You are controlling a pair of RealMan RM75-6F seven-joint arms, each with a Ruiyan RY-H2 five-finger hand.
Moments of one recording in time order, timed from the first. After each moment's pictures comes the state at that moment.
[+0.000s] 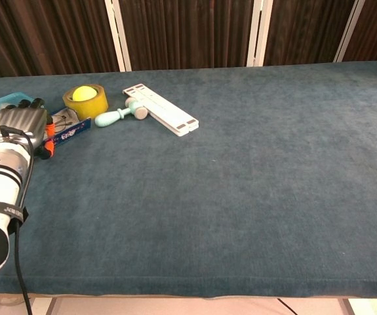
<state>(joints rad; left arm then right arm) -0.71 -2.07 -0.41 -0.70 0.95 1.23 0.66 0.03 -0.93 -0.01 -1.64 -1.60 1.48 0.15</state>
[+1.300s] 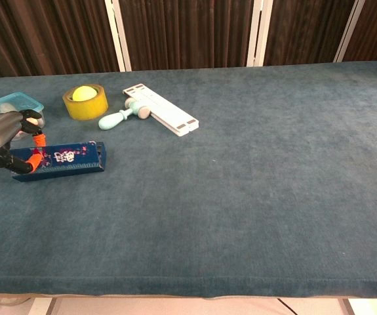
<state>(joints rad) -0.49 -1.63 -0.27 -1.55 0.91 1.26 0.66 0.04 -0.94 -0.02 -1.64 -1.60 1.47 0.12</state>
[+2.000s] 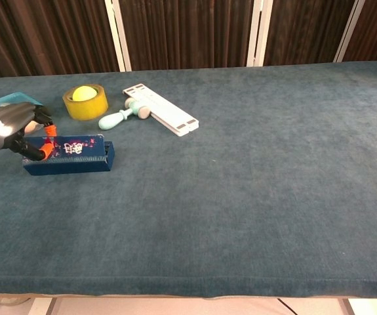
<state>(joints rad) -0.59 -1.62 -0.32 -1.51 0.79 1.18 0.64 0.04 -0.95 -0.02 -1.64 -1.59 1.46 0.11</state>
